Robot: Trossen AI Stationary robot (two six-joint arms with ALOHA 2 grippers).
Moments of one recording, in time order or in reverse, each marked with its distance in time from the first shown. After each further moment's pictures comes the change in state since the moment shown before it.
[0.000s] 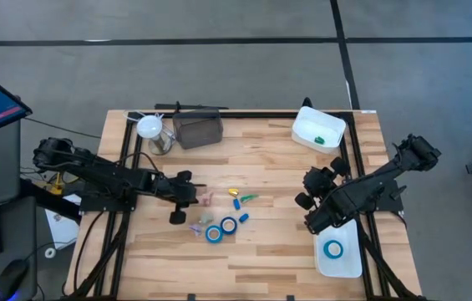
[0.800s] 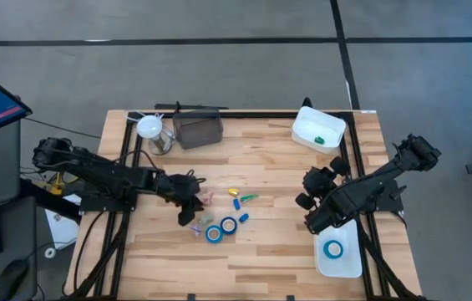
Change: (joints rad) left arm 0.000 -0.010 0.078 0.025 0.129 -0.435; right arm 0.001 0.000 0.000 0.000 0.000 -0.041
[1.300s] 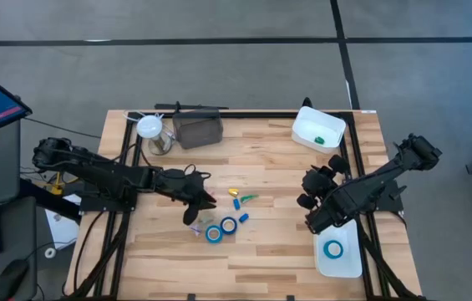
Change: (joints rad) left arm 0.000 0.000 0.024 0.274 -0.015 0.025; right arm 0.000 -0.016 0.000 0.000 0.048 -0.129
